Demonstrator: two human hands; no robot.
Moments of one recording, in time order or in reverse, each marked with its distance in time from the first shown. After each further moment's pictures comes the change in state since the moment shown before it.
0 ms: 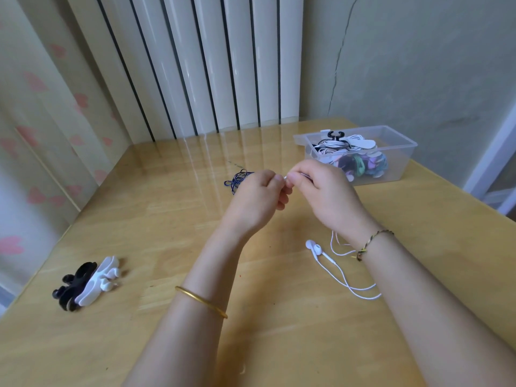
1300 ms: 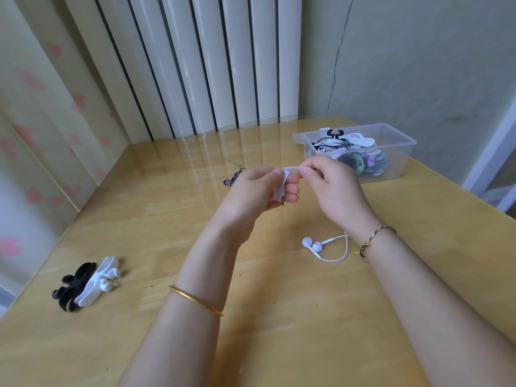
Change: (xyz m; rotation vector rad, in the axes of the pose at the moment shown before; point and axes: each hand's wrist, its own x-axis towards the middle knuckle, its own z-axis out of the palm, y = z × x) left_hand -0.005 0.006 -0.007 -0.394 -0.131 -0.117; right_hand 0.002 0.011 -0.002 0.033 0.115 0.083
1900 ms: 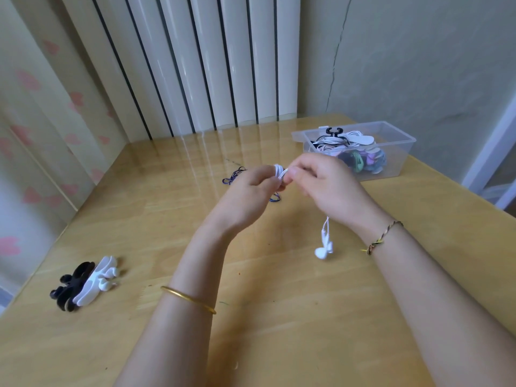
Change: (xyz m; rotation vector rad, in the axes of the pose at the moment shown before) left_hand 0.002 -0.005 -0.011 0.417 0.001 0.151; right_hand -0.003 -0.024 -0.010 0.122 -0.185 -0.035
